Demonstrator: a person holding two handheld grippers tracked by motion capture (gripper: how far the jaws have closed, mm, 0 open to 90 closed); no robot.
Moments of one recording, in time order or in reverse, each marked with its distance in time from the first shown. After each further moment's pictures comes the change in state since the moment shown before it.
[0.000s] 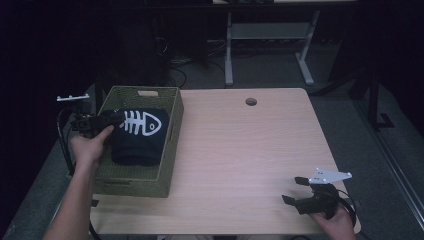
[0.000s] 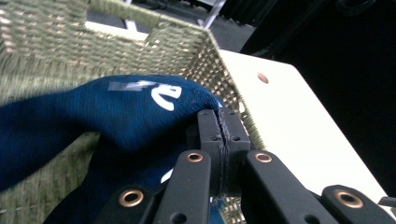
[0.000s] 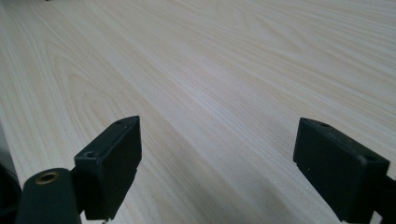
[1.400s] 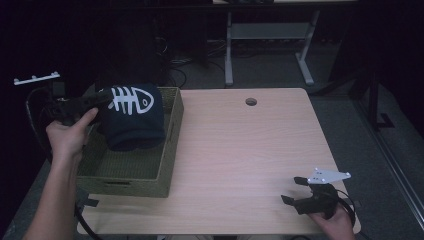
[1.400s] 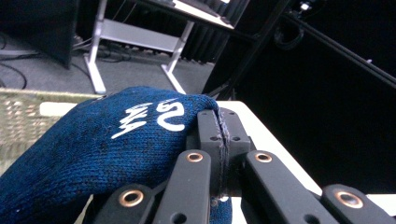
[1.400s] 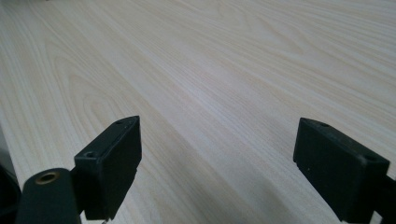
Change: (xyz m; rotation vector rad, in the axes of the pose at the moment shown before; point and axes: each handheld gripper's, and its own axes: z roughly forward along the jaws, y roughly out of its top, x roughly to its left) left arm -0.059 0.041 -0.063 -0.163 -0.143 0.113; right arm 0.002 0.001 0.001 0.001 0.000 -0.002
